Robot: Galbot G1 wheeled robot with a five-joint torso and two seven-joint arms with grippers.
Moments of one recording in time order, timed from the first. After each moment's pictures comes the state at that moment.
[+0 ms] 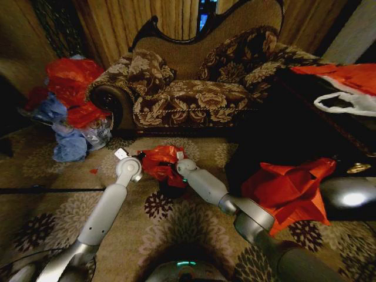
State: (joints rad) left arm 0.71 -1.12 -0.27 -1.78 -1.42 0.30 -1.09; right arm -0.20 1.61 -0.42 0.72 0.89 -0.55 0.16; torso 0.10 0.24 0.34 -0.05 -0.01
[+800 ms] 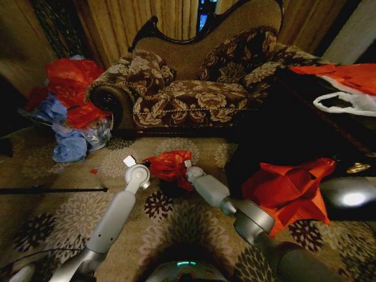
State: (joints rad) left arm 0.77 -1.19 -0.22 -1.80 -1.32 0.34 -1.14; right arm -0.22 1.61 -0.46 0.62 0.82 -0.50 0.05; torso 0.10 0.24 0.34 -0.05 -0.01
